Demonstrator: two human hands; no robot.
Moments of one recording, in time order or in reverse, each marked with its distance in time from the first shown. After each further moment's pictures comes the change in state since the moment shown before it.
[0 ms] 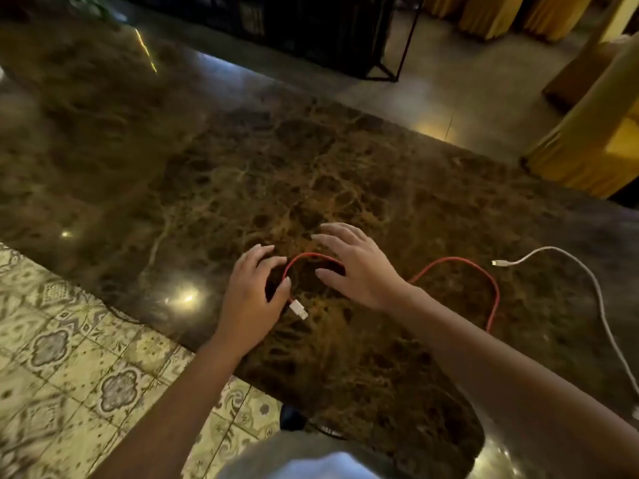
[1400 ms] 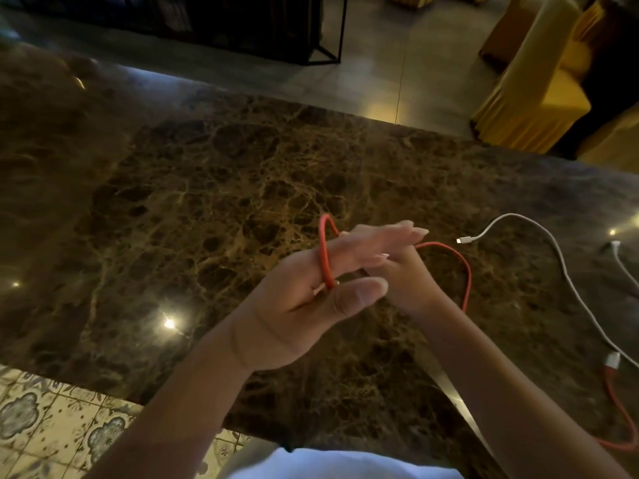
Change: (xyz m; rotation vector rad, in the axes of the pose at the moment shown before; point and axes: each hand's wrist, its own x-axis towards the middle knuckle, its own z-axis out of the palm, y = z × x) left_hand 0.041 0.154 -0.049 -0.841 -0.694 0.501; right_hand -0.055 0.006 -0.058 0.999 0.333 0.041
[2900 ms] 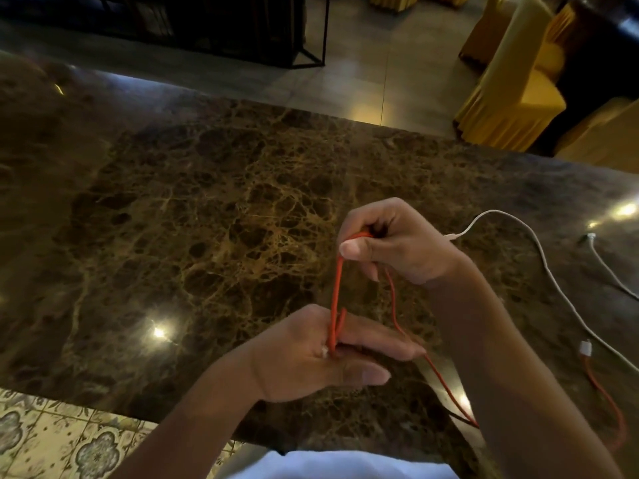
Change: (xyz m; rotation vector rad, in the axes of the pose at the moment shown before) left_hand -0.022 -0.035 0.020 -0.192 -0.283 -0.237; right_hand 0.020 -0.034 -0.035 0.077 -0.373 -0.031
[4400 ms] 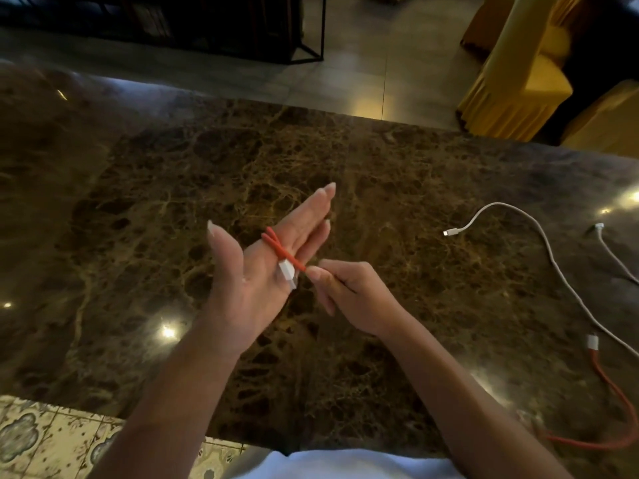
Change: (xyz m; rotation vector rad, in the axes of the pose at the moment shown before) left_hand 0.010 0.023 -0.038 -0.283 0.300 0.275; right_hand -0.015 0.069 0.063 -0.270 0.384 0.184
